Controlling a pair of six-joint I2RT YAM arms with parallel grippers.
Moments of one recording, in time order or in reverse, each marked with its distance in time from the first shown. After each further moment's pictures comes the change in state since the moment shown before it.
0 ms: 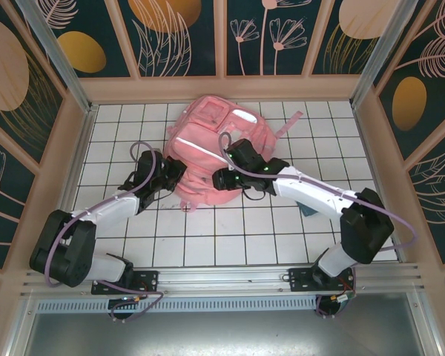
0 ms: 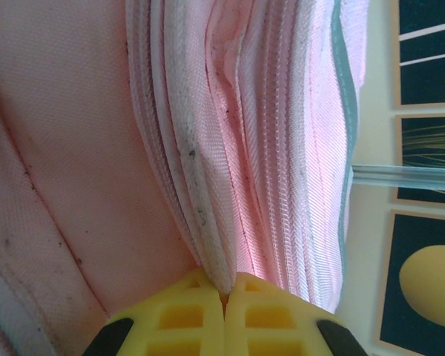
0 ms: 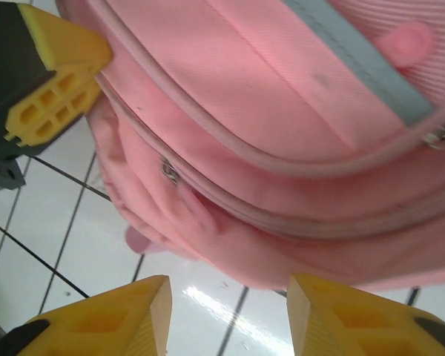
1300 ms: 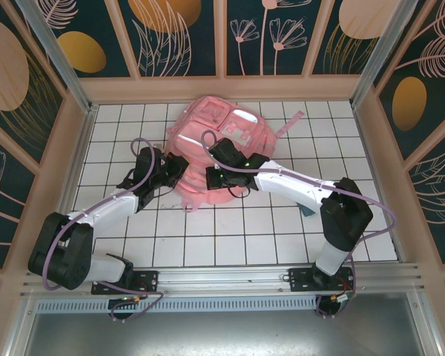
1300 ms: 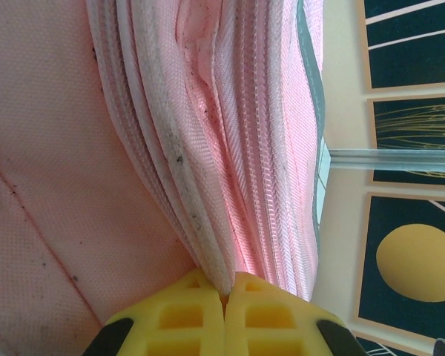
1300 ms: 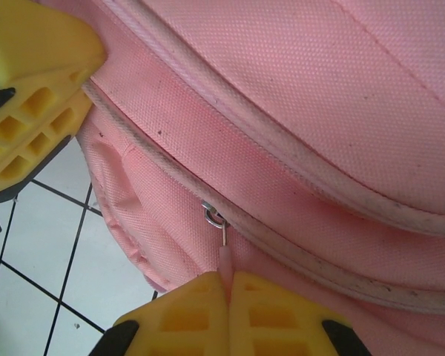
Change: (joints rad) left arm 0.000 -0.016 0.032 -0.013 0.033 0.013; right arm 0.071 0.142 0.154 -0.086 0.096 0.083
